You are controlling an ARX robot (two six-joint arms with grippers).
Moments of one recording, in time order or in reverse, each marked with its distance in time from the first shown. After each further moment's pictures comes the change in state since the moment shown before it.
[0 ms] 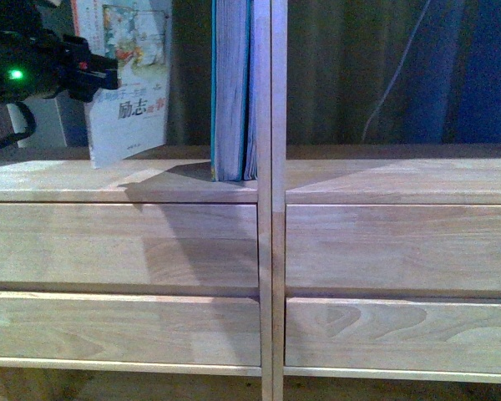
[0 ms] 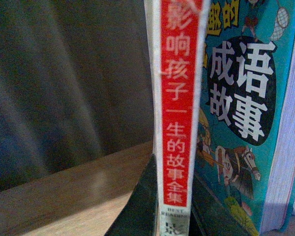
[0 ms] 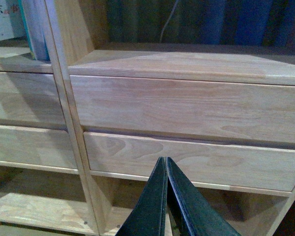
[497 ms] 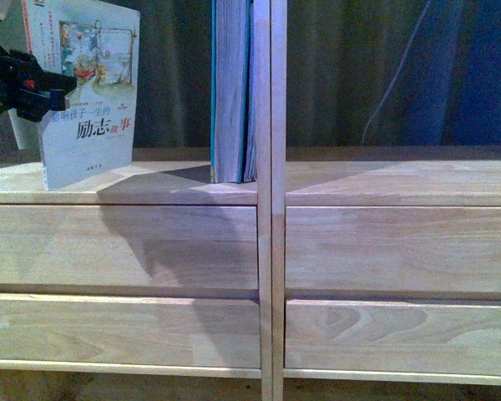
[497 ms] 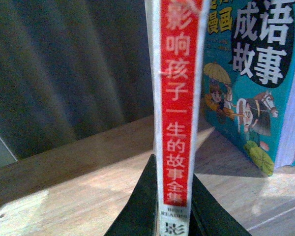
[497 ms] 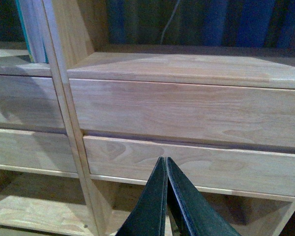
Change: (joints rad) left arm 0.126 -0.155 -0.212 -0.007 0.088 0.049; right arm 0.000 0.174 0.000 0.180 0.000 0.000
